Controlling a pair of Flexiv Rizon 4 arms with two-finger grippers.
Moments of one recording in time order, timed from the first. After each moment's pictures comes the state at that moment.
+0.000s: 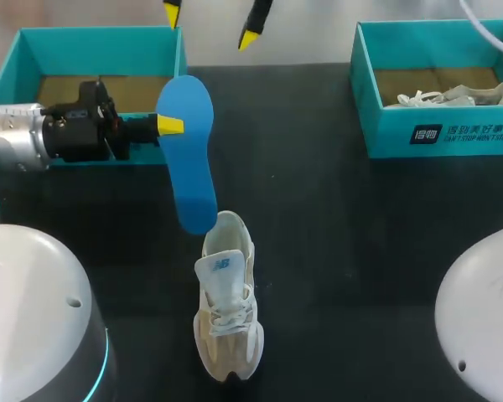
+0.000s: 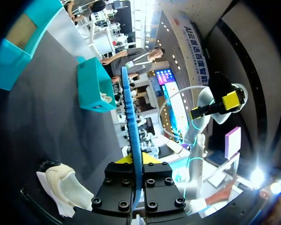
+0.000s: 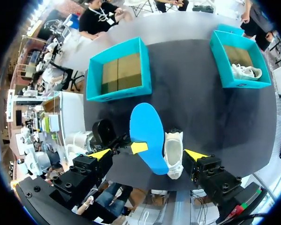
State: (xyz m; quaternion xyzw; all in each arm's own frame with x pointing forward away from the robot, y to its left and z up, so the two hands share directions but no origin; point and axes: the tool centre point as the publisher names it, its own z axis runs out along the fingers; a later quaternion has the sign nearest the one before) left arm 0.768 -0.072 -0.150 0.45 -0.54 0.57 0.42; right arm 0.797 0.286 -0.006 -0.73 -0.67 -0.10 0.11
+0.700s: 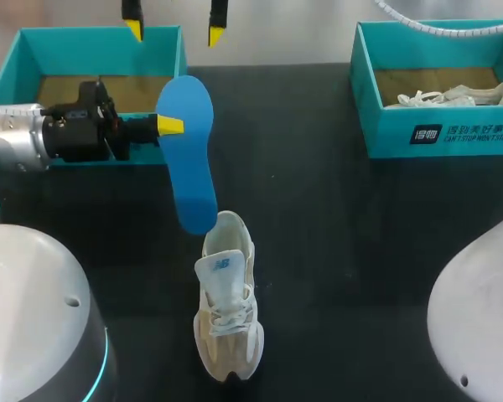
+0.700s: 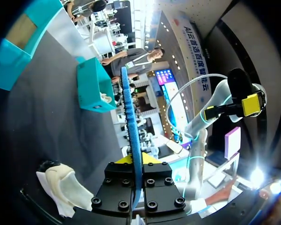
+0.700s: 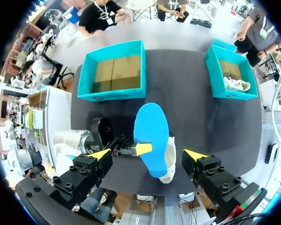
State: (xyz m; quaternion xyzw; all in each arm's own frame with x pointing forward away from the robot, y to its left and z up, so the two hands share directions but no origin) left arm 0.768 -0.072 -0.150 0.45 -0.54 0.57 0.42; right arm 0.790 0.323 -0.003 -0.72 -0.70 -0.07 0.02
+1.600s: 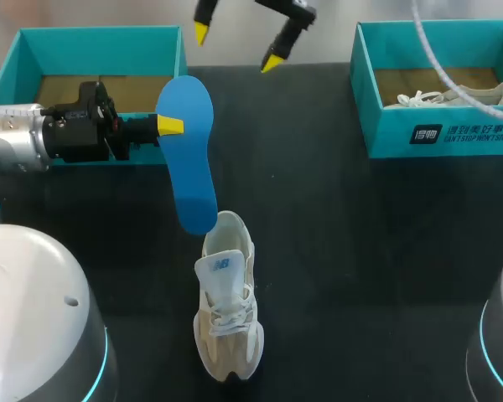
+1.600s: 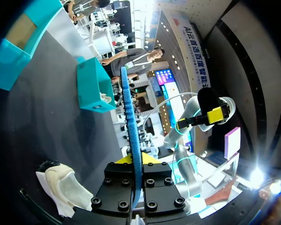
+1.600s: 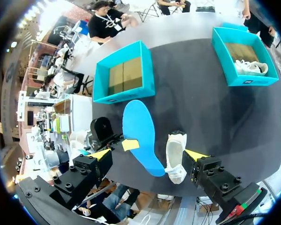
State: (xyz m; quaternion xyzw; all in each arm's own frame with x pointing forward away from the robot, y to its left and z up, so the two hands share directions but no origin) left arm 0.768 -0.072 -0.150 0.45 -0.54 0.57 0.42; right arm 0.781 0.246 -0.029 -0.71 -0.66 -0.18 0.14
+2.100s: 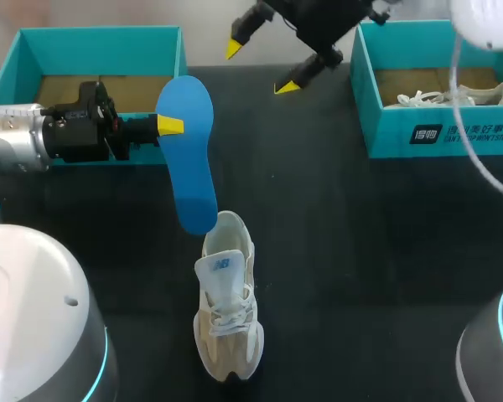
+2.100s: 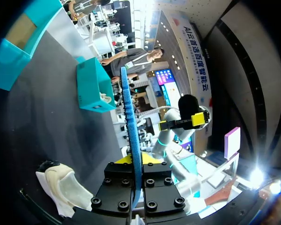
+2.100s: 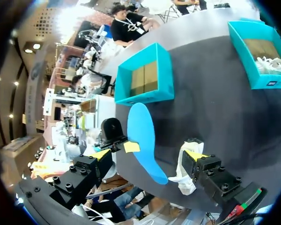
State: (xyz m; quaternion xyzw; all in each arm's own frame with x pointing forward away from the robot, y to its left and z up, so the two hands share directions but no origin) left arm 0.768 -0.072 -0.150 0.45 -0.54 0.57 0.42; right arm 0.786 0.224 -0.057 -0.66 -0.65 -0.30 0.23
